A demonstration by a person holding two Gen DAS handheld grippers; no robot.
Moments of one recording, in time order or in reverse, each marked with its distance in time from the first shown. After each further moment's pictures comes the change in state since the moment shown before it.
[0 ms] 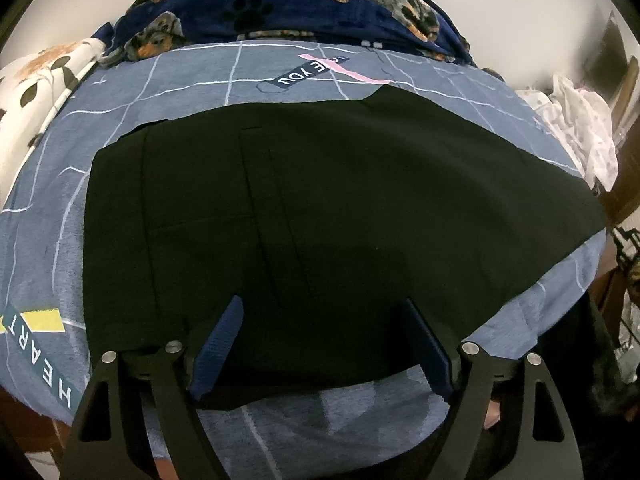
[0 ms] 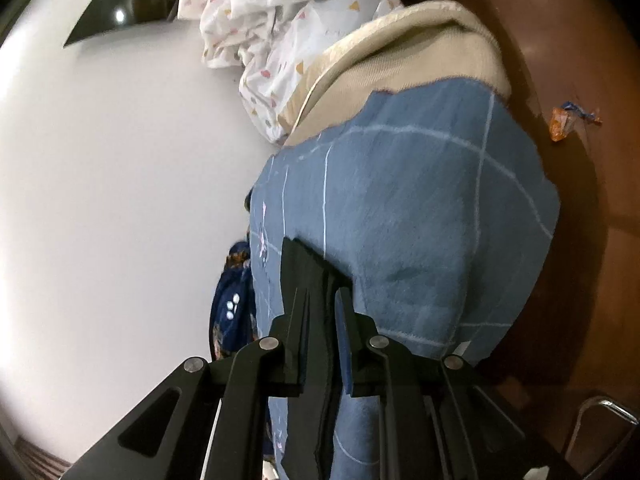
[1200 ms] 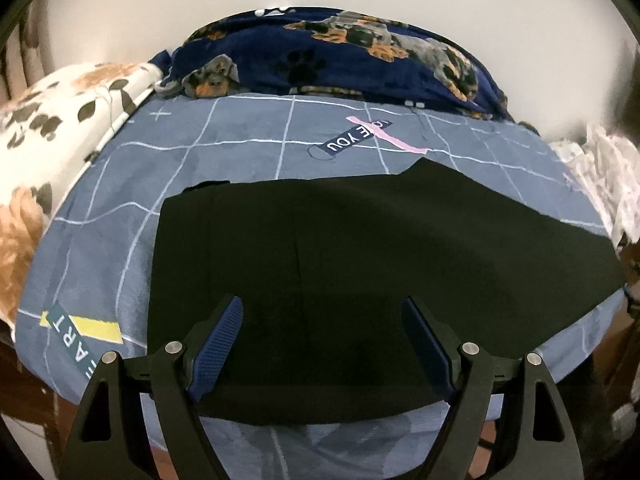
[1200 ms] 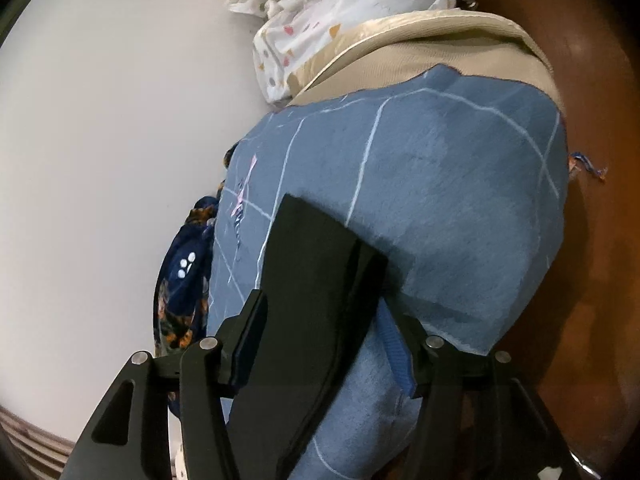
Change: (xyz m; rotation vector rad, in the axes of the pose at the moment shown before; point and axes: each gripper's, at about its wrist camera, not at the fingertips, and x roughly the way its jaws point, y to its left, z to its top) left arm -0.037 0.000 0.020 -0.082 -0.155 0.153; right arm 0.048 0.044 -0.005 -0.218 0.078 -0.138
